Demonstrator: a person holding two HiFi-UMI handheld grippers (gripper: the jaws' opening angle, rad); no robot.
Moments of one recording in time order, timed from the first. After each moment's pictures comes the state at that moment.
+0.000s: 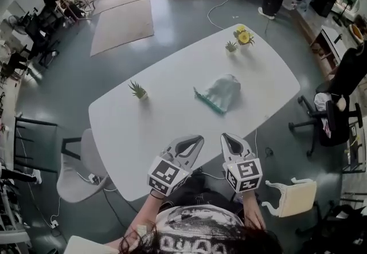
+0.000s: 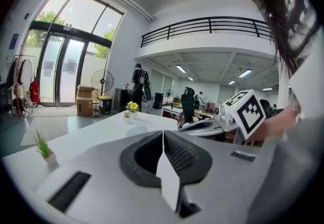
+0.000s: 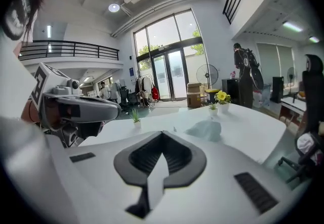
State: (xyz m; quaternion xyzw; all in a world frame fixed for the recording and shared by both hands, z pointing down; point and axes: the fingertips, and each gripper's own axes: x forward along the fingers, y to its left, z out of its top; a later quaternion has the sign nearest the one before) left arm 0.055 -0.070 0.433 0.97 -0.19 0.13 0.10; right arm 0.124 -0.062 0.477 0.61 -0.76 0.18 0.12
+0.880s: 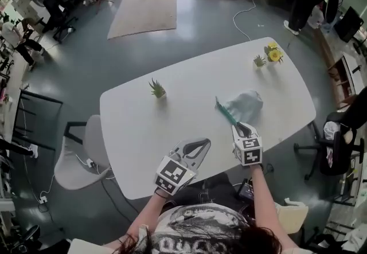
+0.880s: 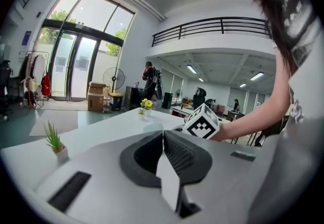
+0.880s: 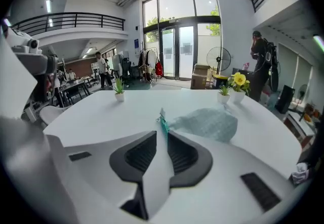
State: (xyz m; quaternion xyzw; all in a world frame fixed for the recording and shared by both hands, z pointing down) left arm 0.030 -0.127 0.460 0.95 -0.23 0.14 0.13; right arm 0.156 -0.185 0.589 0.56 -0.75 0.22 0.28
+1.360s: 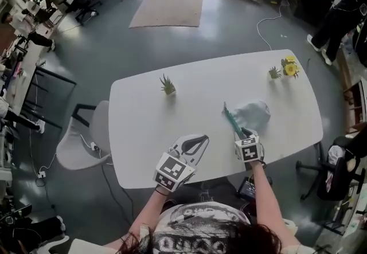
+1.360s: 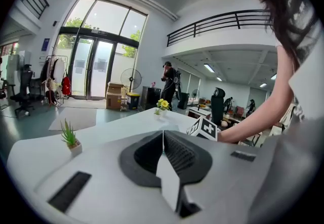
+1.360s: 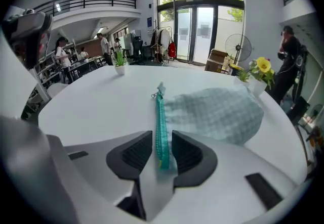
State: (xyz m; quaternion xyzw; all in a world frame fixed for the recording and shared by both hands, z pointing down) left arm 0.025 -0.155 0.461 0.92 -0.34 0.14 0.14; right arm 0.171 -0.205 0.660 0.47 -0.76 0.23 0.39
